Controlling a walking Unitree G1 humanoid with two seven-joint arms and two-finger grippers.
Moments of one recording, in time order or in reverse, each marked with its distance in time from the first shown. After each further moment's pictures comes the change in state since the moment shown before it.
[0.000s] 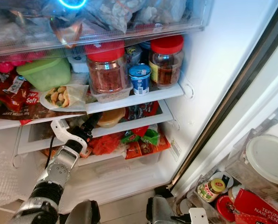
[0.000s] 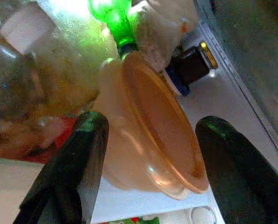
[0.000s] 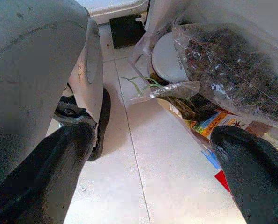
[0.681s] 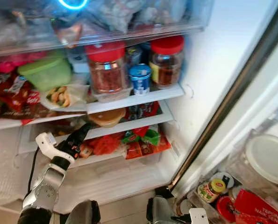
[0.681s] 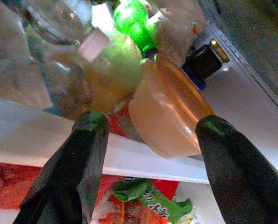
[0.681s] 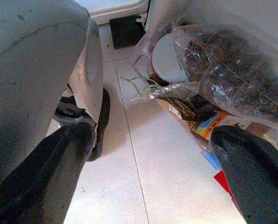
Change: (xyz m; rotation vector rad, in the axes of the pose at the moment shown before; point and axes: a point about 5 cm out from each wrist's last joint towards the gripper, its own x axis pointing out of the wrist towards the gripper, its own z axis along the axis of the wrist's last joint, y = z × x) left arm -0.054 0.020 0.006 0.157 -0.030 0.021; right arm 0.000 0.001 0.000 0.001 -0.002 0.002
